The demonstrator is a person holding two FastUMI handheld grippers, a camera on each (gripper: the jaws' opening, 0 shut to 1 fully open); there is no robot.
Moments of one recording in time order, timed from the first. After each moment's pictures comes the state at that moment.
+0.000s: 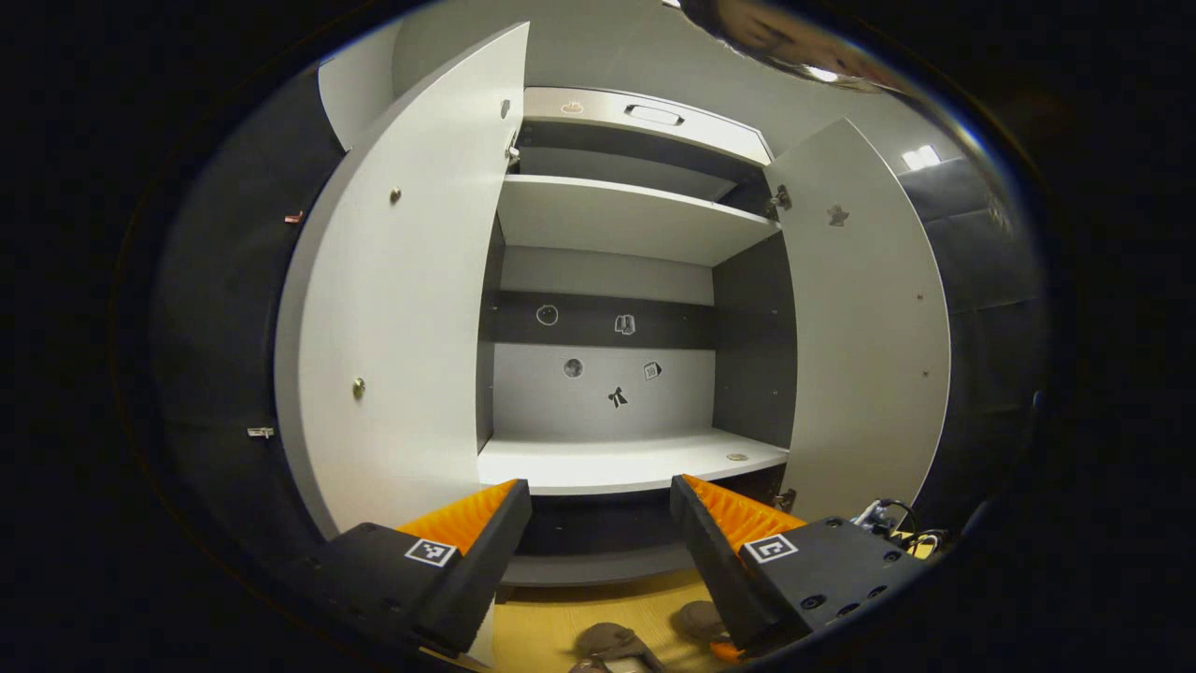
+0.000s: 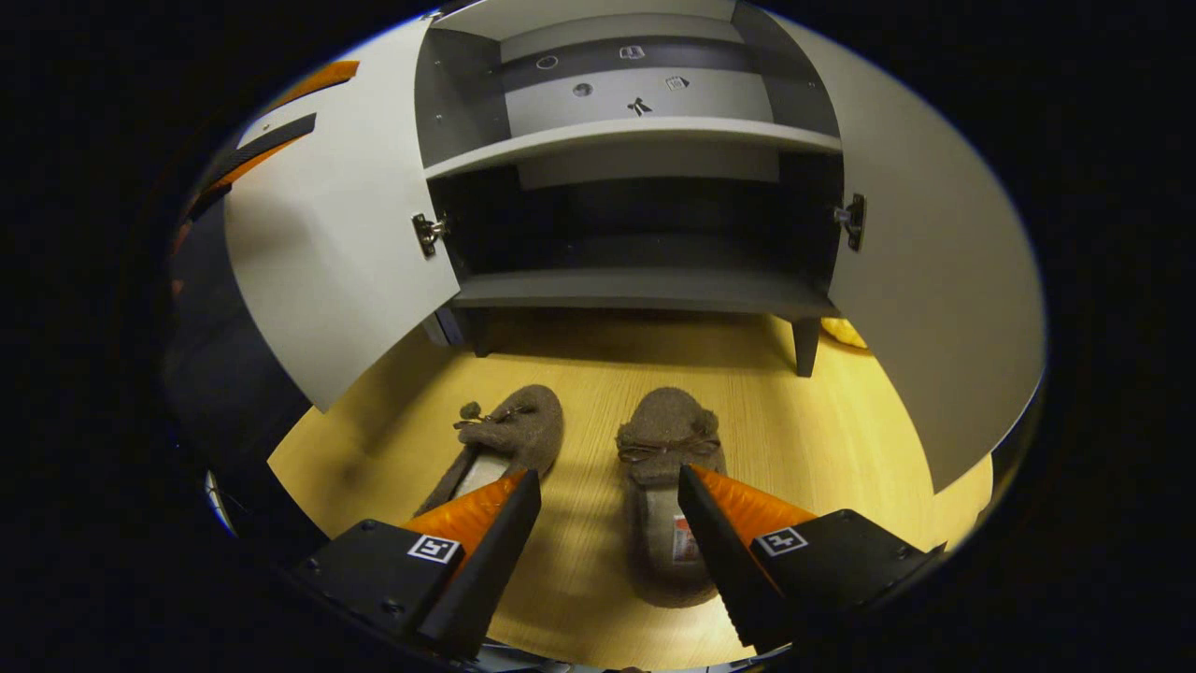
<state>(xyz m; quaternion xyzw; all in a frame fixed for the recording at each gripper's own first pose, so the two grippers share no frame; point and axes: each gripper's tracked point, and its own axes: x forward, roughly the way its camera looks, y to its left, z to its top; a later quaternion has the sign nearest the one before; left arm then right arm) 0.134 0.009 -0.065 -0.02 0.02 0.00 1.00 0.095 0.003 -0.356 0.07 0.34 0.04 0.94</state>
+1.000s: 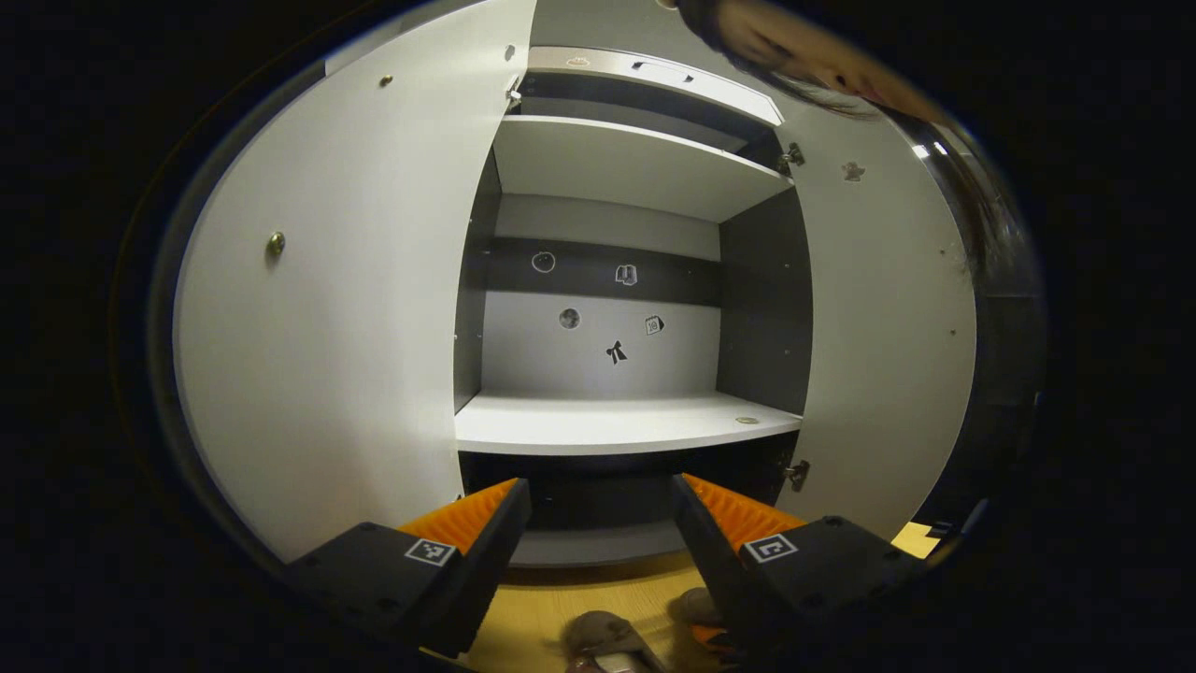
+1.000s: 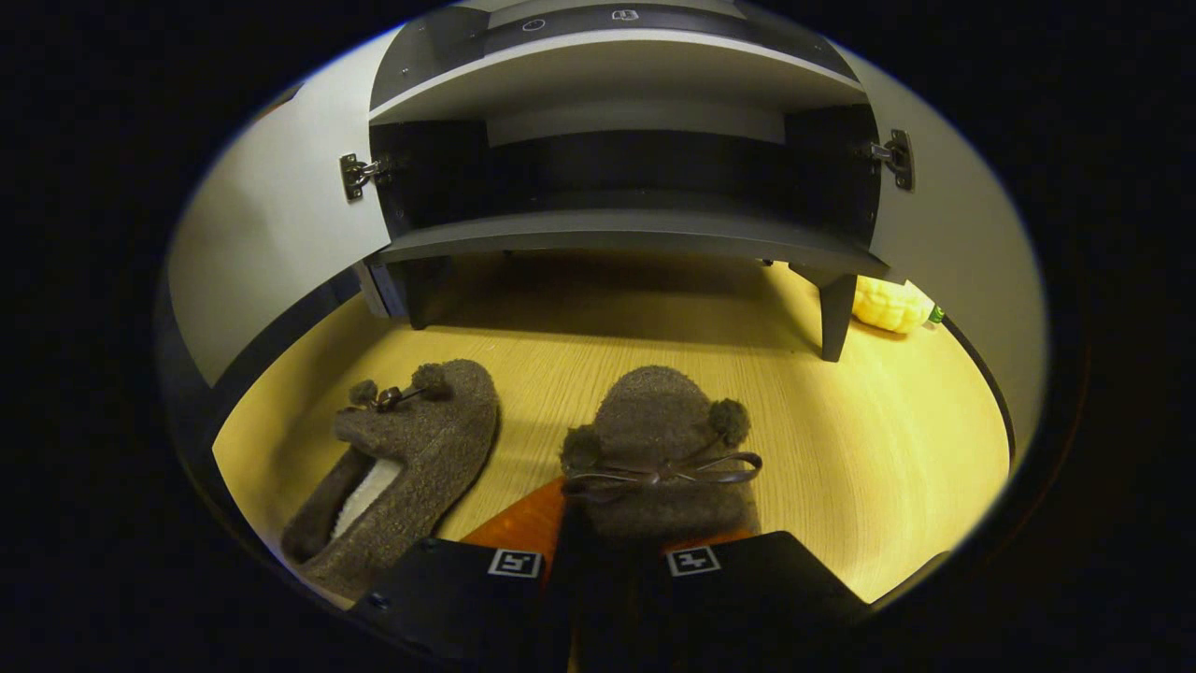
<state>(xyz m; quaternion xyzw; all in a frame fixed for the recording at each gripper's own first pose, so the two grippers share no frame) 0.161 0.004 -0.122 -0.04 0.07 0.00 1.00 0.156 -0.010 -0.440 0.02 0.34 0.03 0.94</state>
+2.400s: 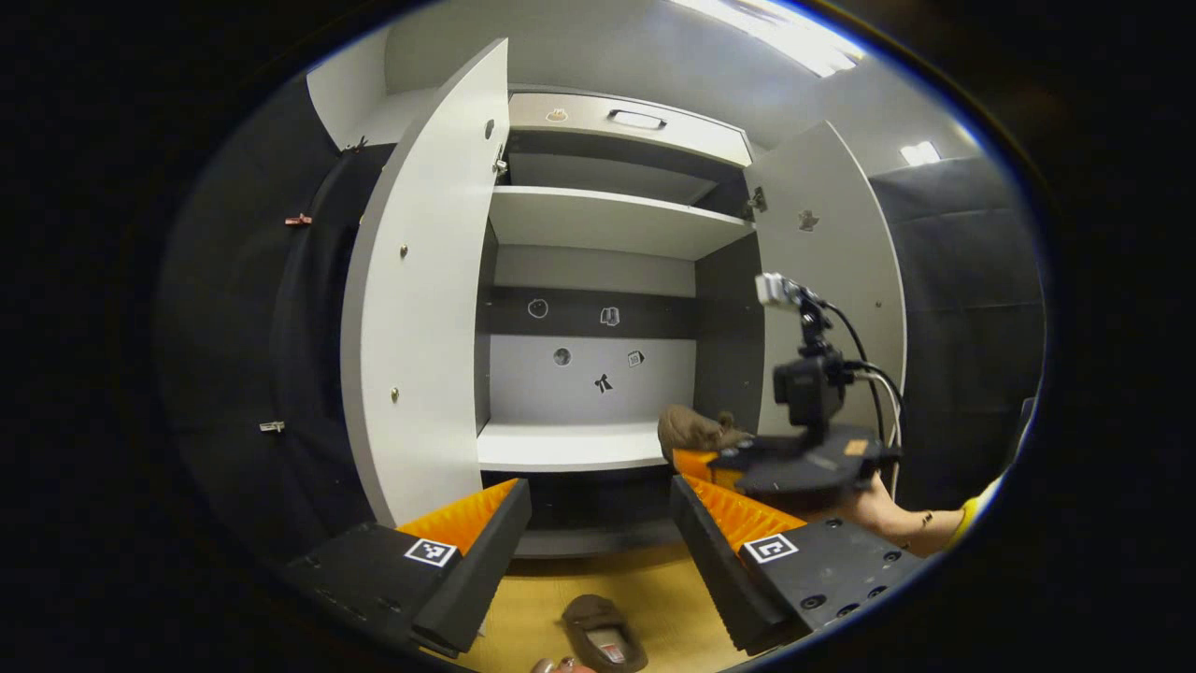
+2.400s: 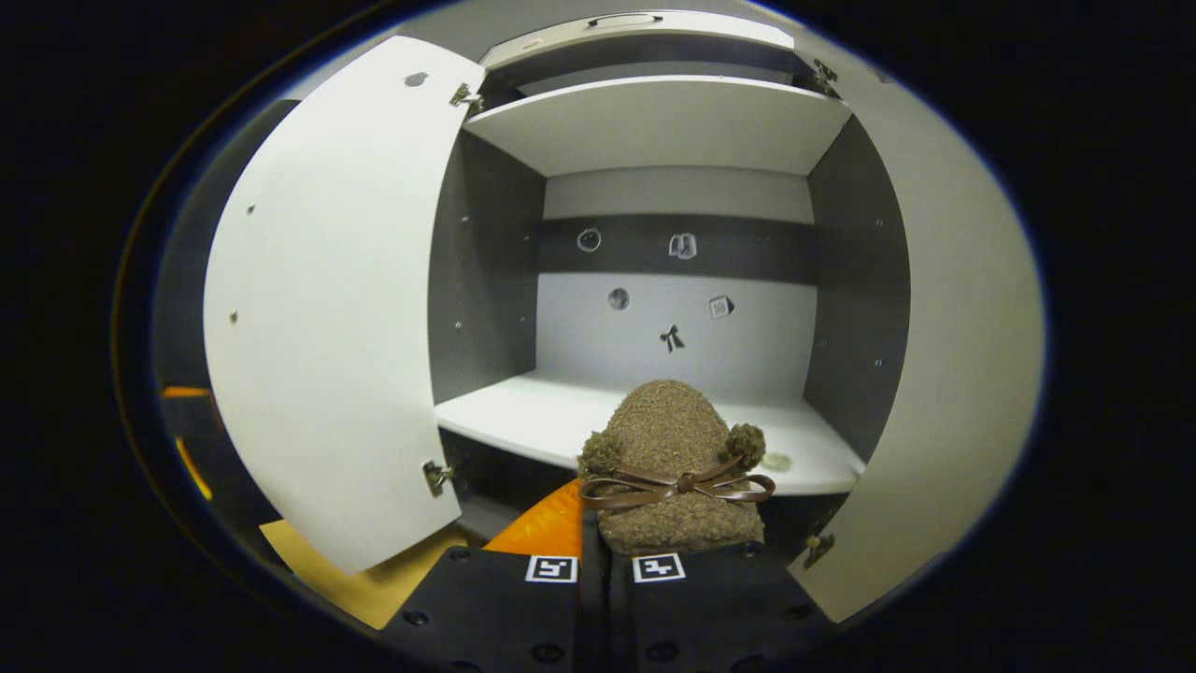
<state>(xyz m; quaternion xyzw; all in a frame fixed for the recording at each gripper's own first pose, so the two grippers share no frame) 0.060 -0.027 -0.035 -0.02 0.05 -0.01 1.00 0.264 -0.007 -0.058 -0.01 0.06 0.07 1.00</state>
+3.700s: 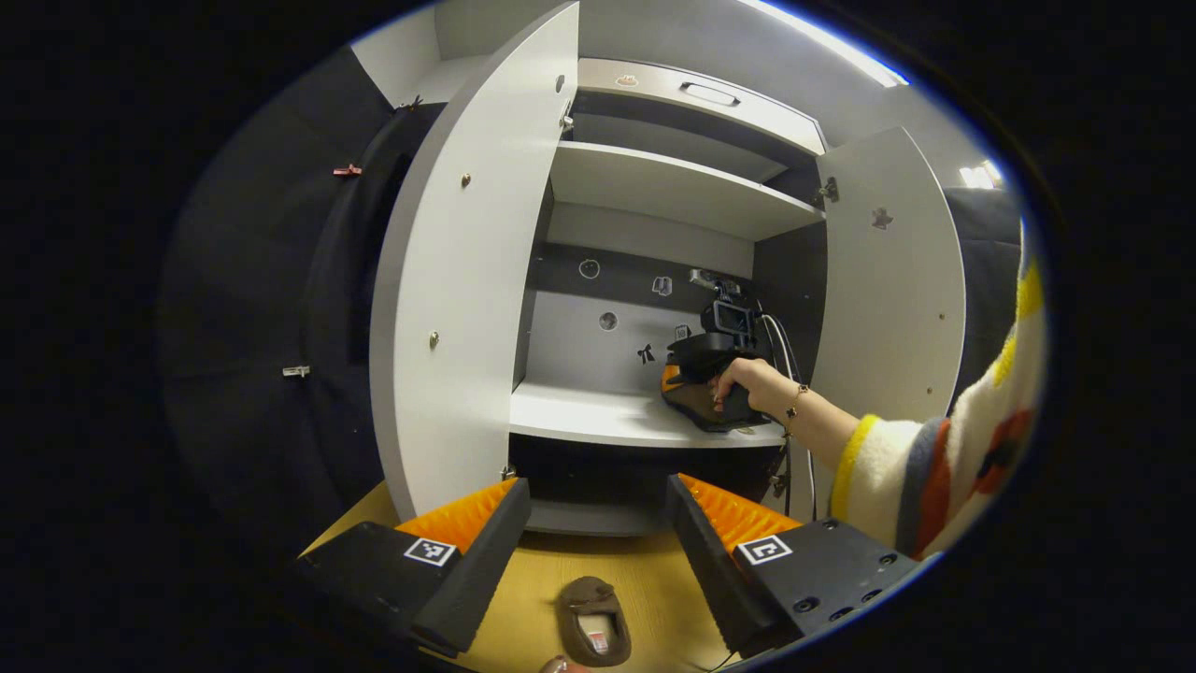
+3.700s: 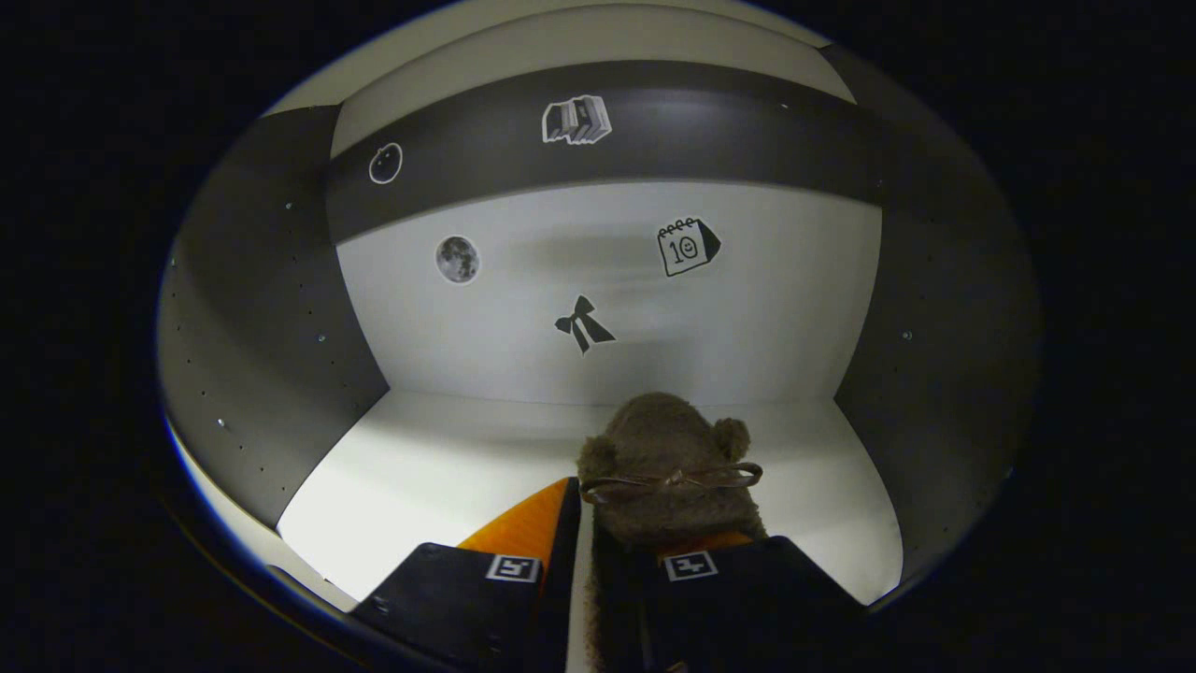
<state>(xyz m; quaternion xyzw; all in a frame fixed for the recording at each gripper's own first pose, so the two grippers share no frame) 0.075 0.007 -0.063 -0.08 0.11 0.06 0.99 0.497 -0.053 -0.105 0.04 0.25 -0.01 0.97</state>
